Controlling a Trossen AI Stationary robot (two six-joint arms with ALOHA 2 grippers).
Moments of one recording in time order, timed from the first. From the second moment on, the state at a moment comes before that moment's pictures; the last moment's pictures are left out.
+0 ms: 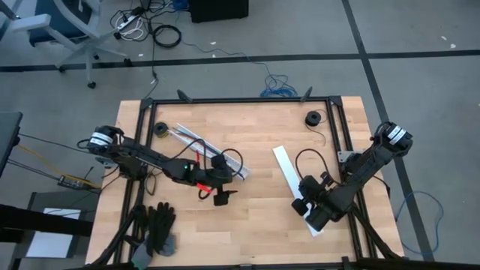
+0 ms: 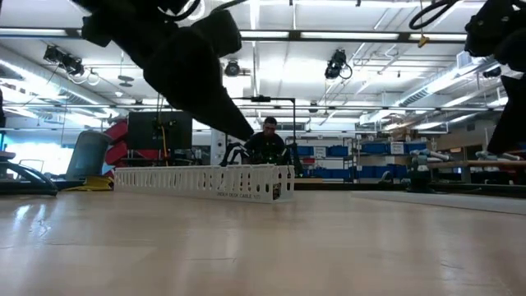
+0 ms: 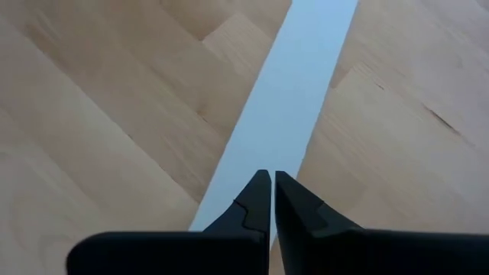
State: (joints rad) left arm -0.25 1.62 0.85 0.05 -0.30 -0.18; right arm 0.79 1.56 0.90 -1.02 0.62 1.66
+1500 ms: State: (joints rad) left arm -0.25 1.62 0.85 0.10 -0.25 -0.22; right arm 0.53 1.74 0.91 -0.83 0.43 1.62
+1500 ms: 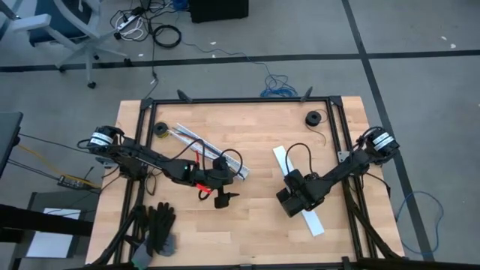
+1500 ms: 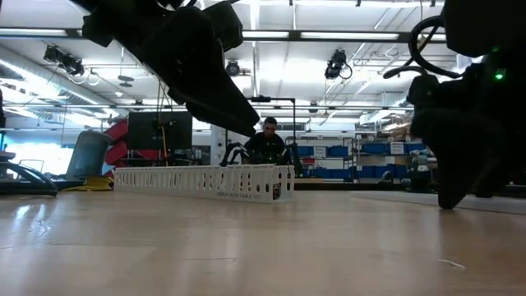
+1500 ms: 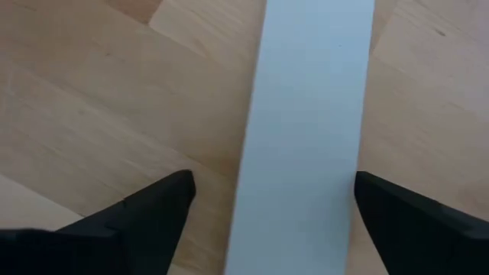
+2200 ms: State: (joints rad) left arm -0.25 1.62 0.85 0.08 -0.22 -0.24; right arm 0.54 1.73 0.90 -0.82 0.43 1.59
